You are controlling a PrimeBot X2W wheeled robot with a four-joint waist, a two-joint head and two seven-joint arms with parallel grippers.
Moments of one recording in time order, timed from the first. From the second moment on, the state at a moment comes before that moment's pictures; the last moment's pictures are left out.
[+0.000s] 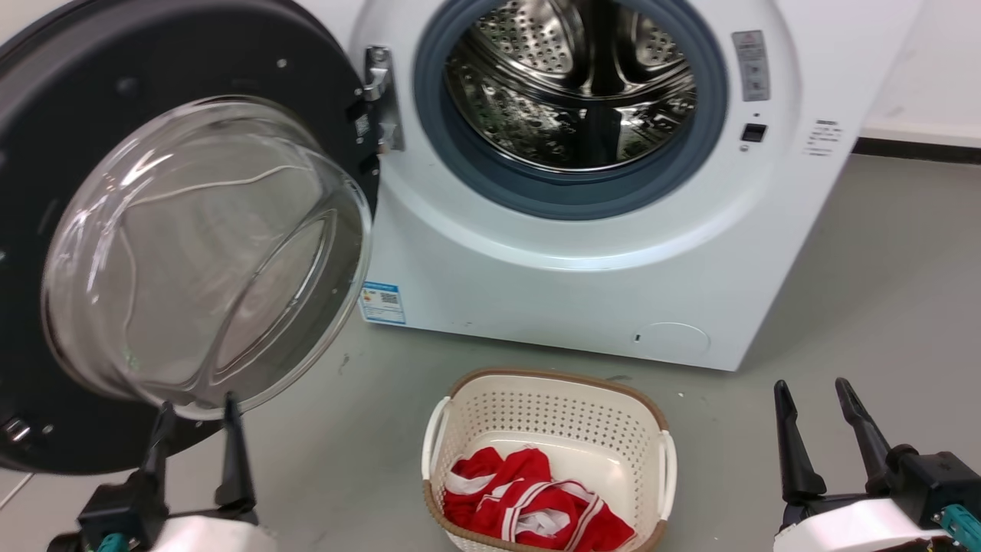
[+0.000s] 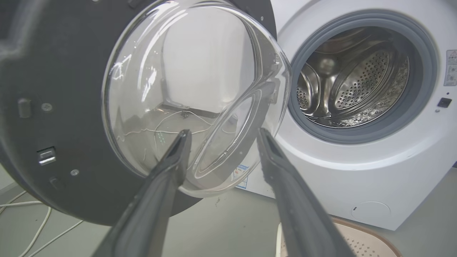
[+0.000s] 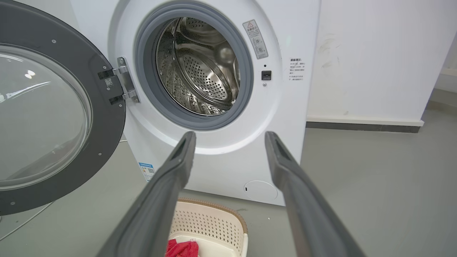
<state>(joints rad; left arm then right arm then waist) 0.07 0.07 0.19 0.09 -0.15 -0.10 -0.26 0.08 -0.05 -0.03 0.05 0.14 0.13 -0.20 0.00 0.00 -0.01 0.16</state>
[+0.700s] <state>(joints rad) -0.04 0.06 0.09 0.08 -0.03 -0.09 -0.26 0.07 -0.05 -0.04 -0.05 0.05 0.13 -0.15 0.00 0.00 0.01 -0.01</state>
